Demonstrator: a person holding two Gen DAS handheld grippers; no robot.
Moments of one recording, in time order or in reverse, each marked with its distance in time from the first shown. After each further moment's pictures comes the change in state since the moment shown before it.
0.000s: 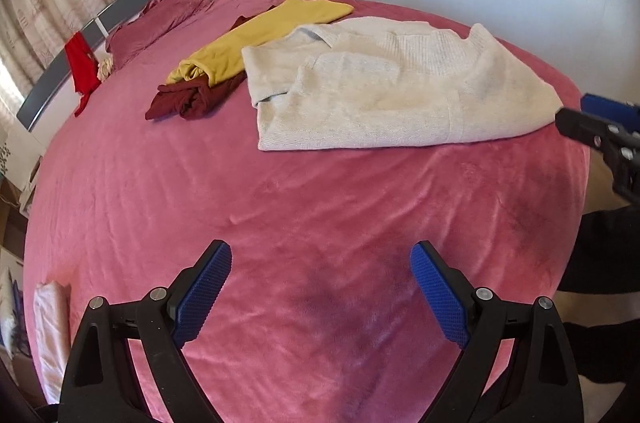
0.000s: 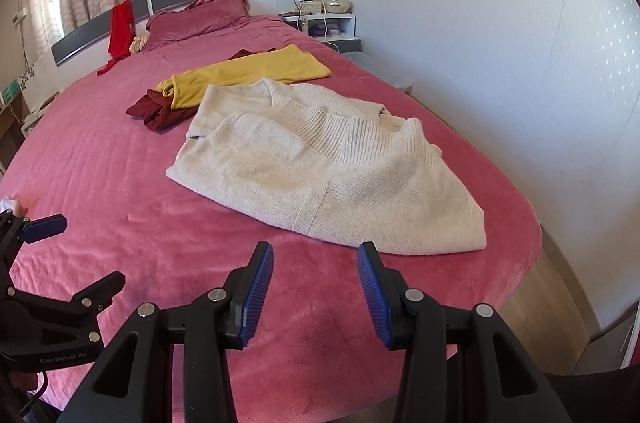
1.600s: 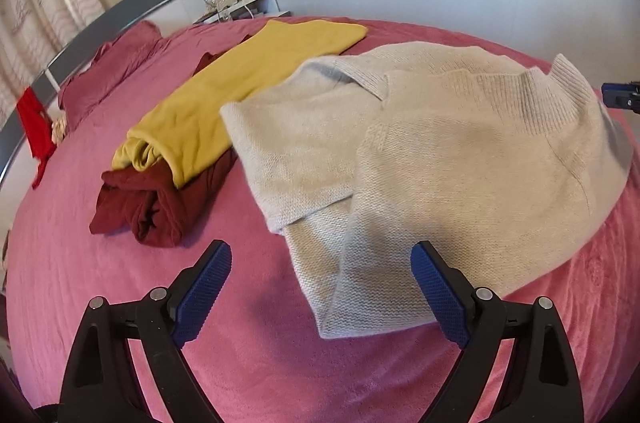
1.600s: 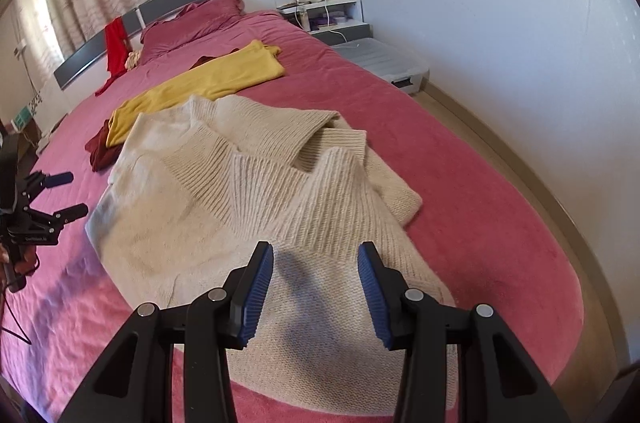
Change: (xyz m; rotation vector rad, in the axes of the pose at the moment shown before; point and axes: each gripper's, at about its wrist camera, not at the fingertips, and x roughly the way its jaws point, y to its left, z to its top) left arm 0.161 0.070 0.121 0.171 -0.119 -0.106; right arm 0.145 -0.149 0.074 -0.005 0.036 0.203
